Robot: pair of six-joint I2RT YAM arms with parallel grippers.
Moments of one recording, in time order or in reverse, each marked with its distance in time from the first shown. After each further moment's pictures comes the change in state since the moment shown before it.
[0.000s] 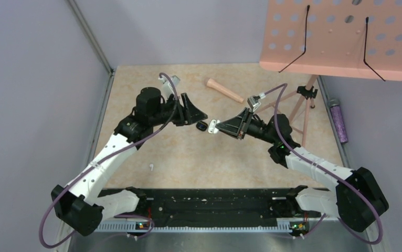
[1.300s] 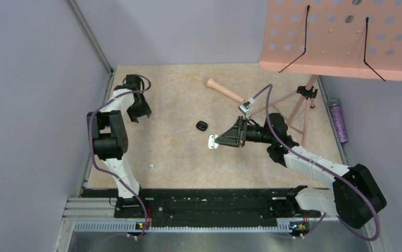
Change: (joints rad) left arm 0.558 0.797 0.378 -0.433 -0.634 0.256; right arm -0.006 0.029 0.000 -0.127 -0.239 -0.136
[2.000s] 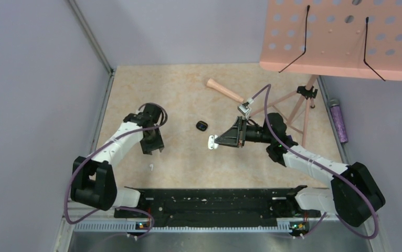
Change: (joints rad) left arm -0.288 -0.566 -0.497 -0.180 0.003 -0.138; right arm -0.002 0.026 0.000 0.008 -0.008 0.006
